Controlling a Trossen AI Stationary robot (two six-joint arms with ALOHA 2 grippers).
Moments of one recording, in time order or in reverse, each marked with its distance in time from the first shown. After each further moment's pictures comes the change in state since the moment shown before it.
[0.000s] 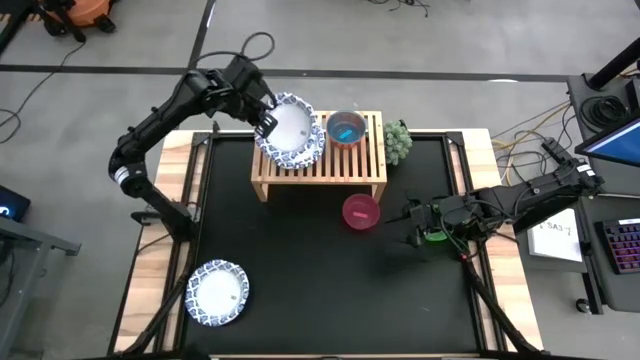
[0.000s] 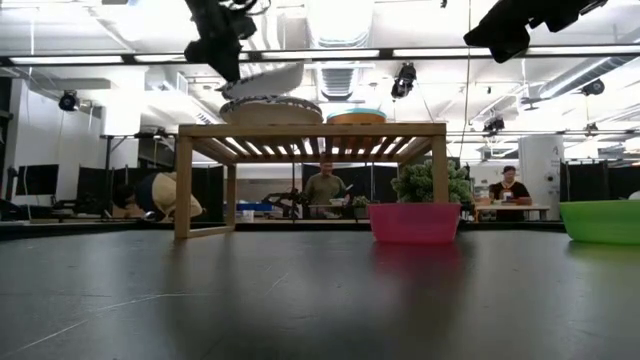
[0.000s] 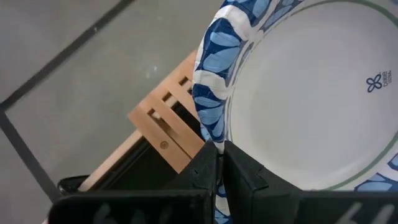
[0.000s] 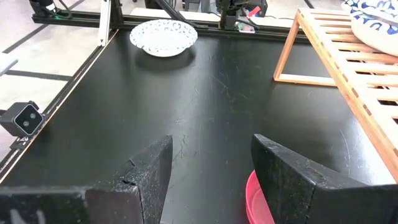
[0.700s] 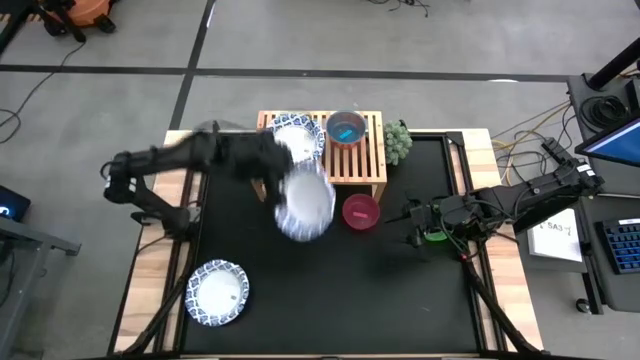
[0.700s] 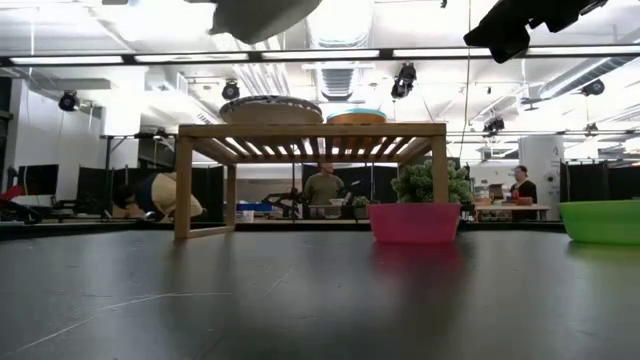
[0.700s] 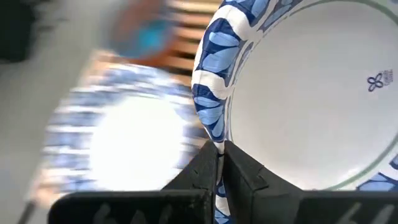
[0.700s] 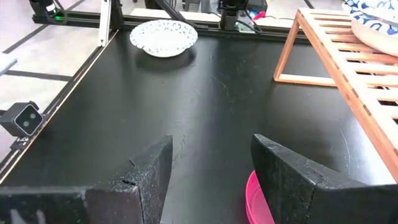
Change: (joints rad) left arm -0.607 -0.085 -0.043 0.047 -0.188 0.003; right arm 0.000 0.000 0.000 0.000 0.000 0.000
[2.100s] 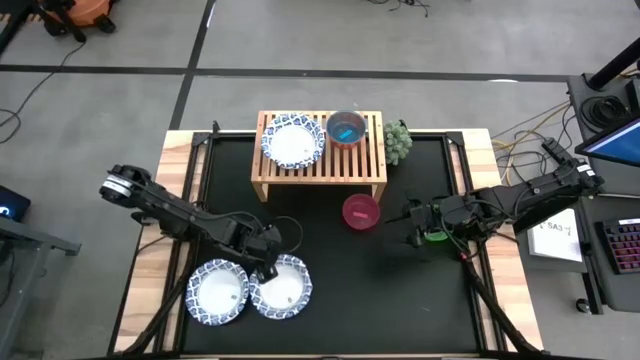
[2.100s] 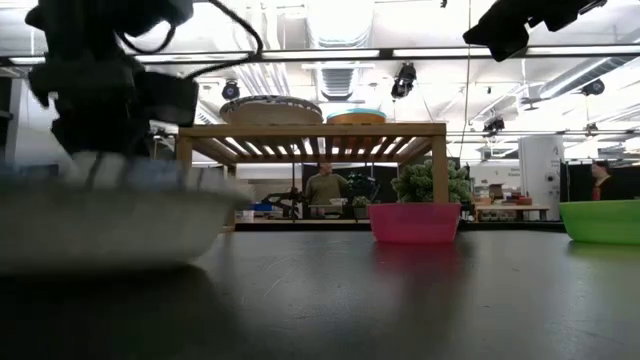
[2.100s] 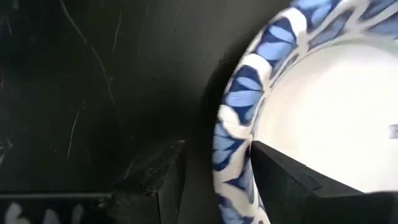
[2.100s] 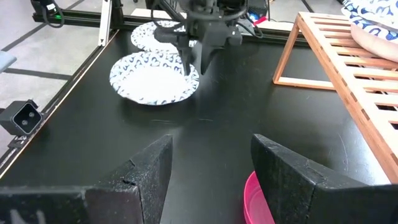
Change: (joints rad) left arm -0.418 0.006 -0.996 0.645 0.239 -0.760; right arm 0.000 0.000 0.000 0.005 0.000 -0.018
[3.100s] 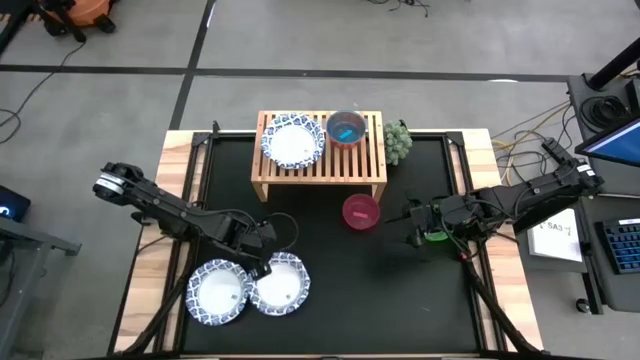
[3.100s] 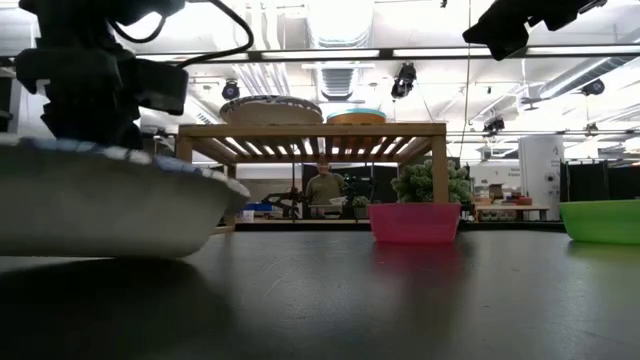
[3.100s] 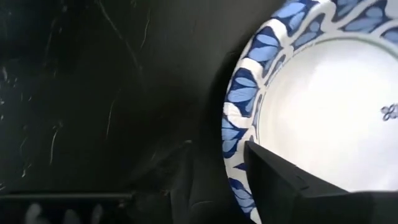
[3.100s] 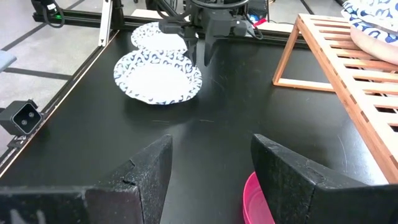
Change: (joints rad) left arm 0.001 -0.082 0.015 -0.126 -0.016 0.030; right arm 0.000 0.000 0.001 0.002 0.000 -0.007
